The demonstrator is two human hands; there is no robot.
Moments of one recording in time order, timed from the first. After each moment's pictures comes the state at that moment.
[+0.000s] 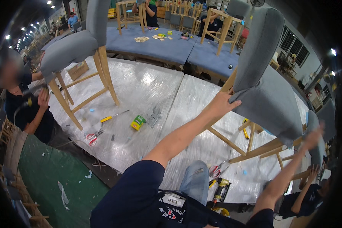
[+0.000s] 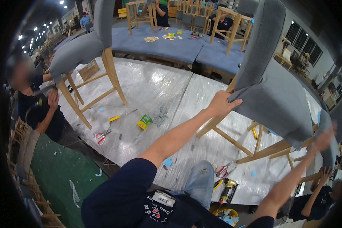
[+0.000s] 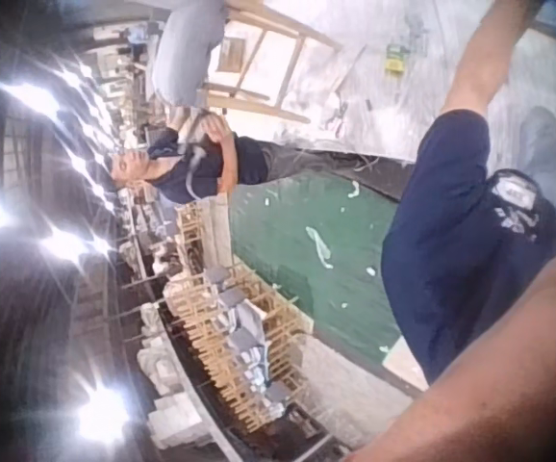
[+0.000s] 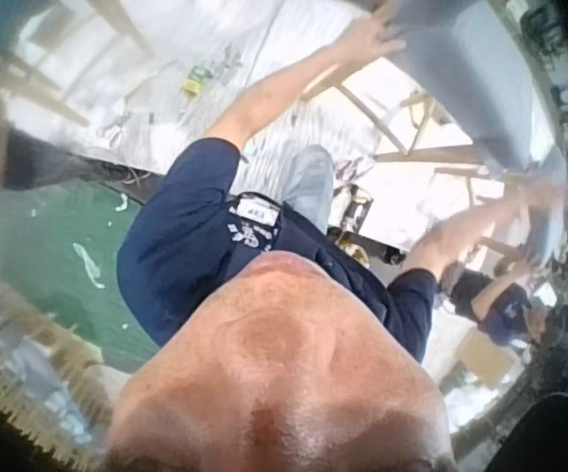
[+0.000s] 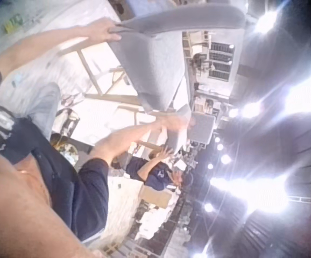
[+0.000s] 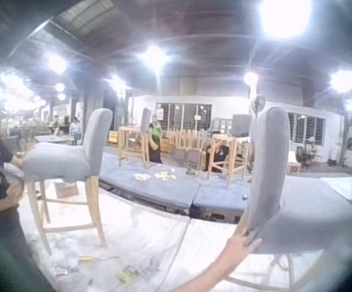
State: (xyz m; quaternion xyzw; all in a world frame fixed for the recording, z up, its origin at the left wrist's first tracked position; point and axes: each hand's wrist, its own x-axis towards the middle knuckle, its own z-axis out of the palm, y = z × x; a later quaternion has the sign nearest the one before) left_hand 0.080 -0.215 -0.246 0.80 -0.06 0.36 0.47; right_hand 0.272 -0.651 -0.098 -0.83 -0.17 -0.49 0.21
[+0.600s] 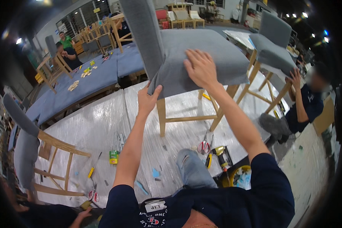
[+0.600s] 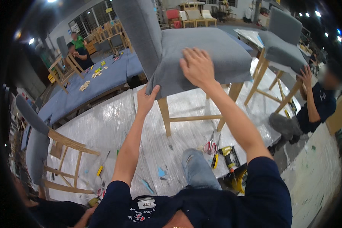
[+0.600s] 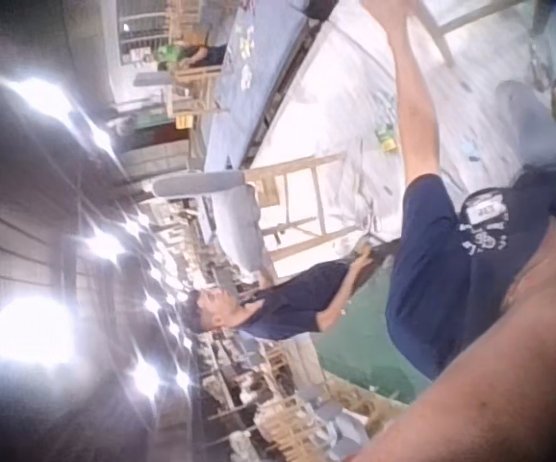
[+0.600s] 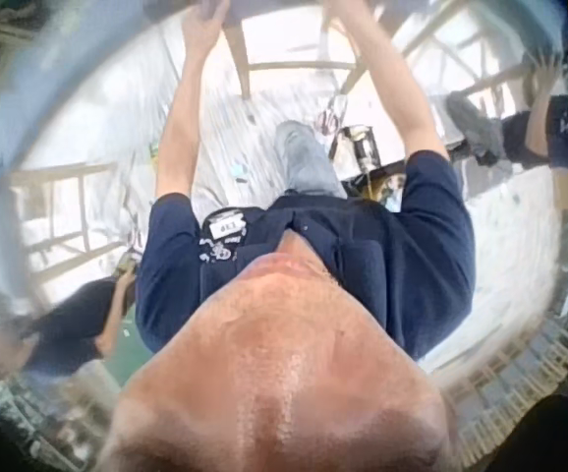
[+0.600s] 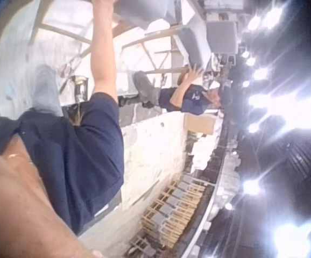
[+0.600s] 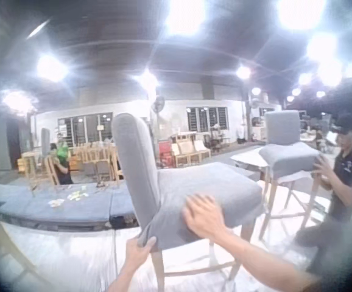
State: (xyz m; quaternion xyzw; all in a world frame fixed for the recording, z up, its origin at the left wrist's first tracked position) left_hand 0.086 -0.186 -0.257 0.79 -0.06 0.39 0.47; right_hand 0.166 -0.436 -0.128 -0.81 -0.27 -0.49 0.18
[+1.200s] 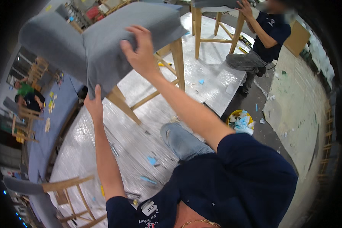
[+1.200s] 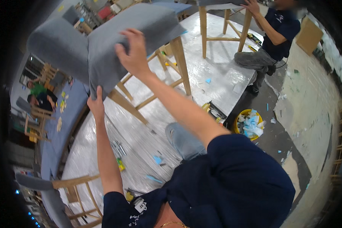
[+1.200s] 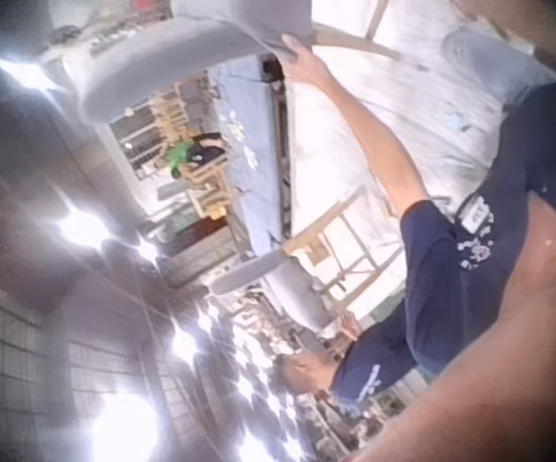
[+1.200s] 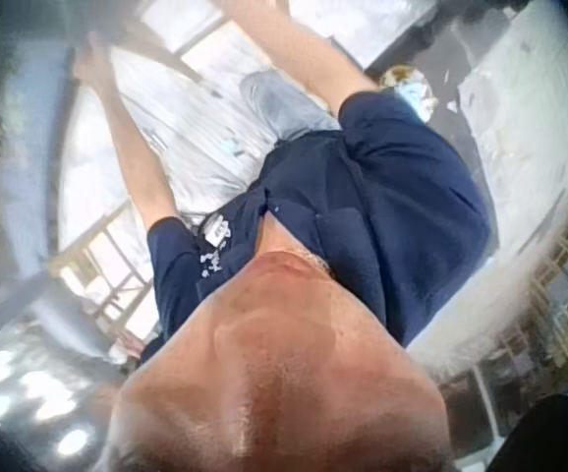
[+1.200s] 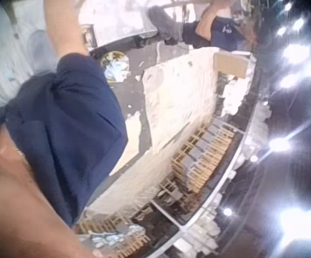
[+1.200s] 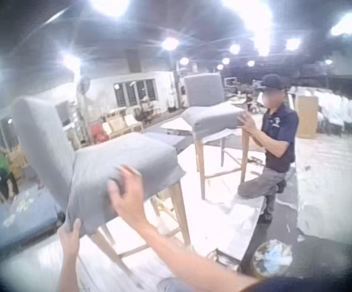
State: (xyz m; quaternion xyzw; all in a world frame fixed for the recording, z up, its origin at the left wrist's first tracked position) left_hand 0.062 -0.189 -0.234 0.82 -0.02 0.36 0.45; right_hand 0.136 -0.429 -0.175 -0.57 -0.20 -0.51 0.61
